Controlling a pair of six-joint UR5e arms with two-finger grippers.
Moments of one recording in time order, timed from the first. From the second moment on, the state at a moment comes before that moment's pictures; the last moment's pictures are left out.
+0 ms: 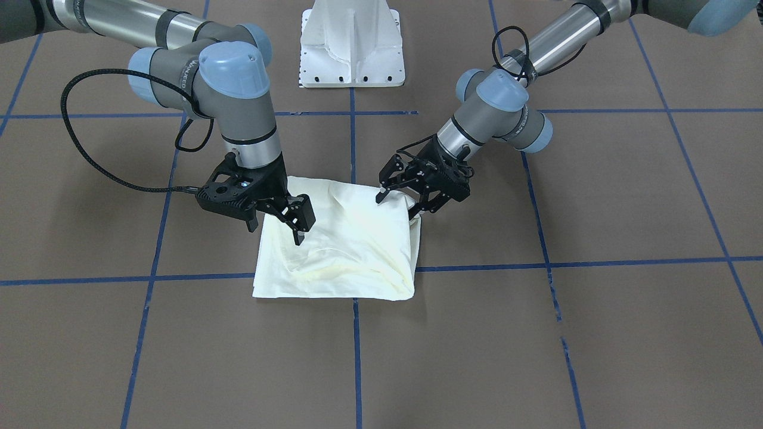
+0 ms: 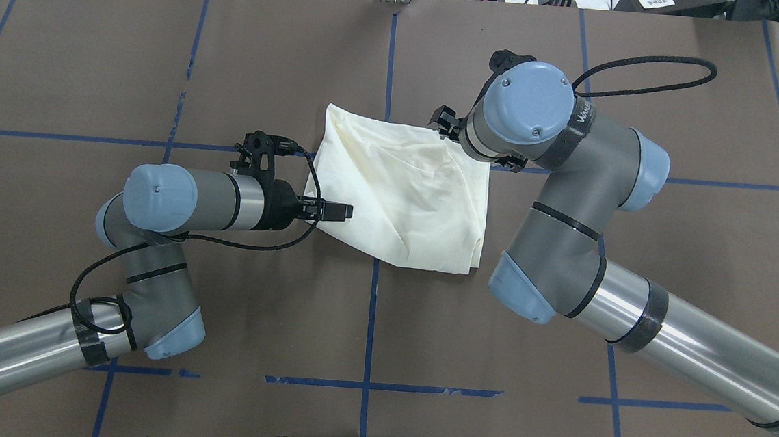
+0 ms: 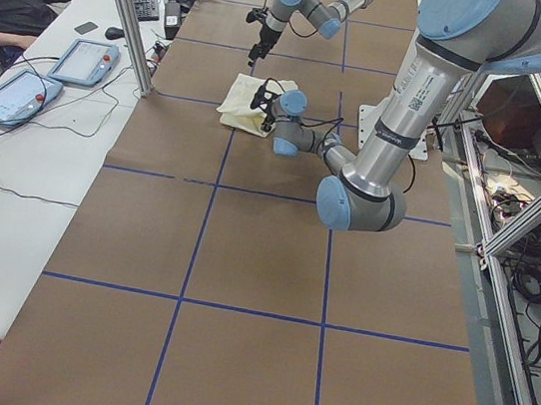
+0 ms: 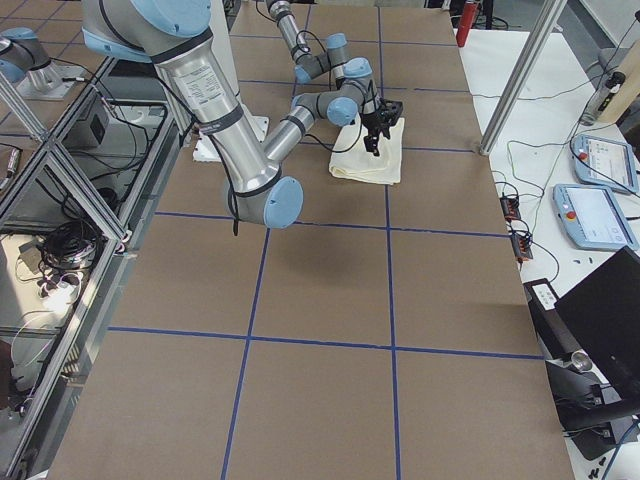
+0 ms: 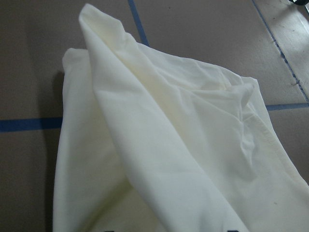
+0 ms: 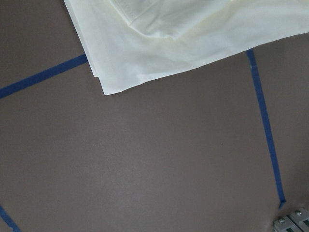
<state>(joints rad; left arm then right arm) -0.51 -2.08 -1.40 -2.70 -1.77 -1.19 0.64 -0.92 1.64 -1.44 1.67 1.54</state>
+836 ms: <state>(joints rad) -0.51 -1.98 -1.40 -2.86 -1.84 -1.20 0.64 -0.92 1.64 -1.44 1.67 1.54</state>
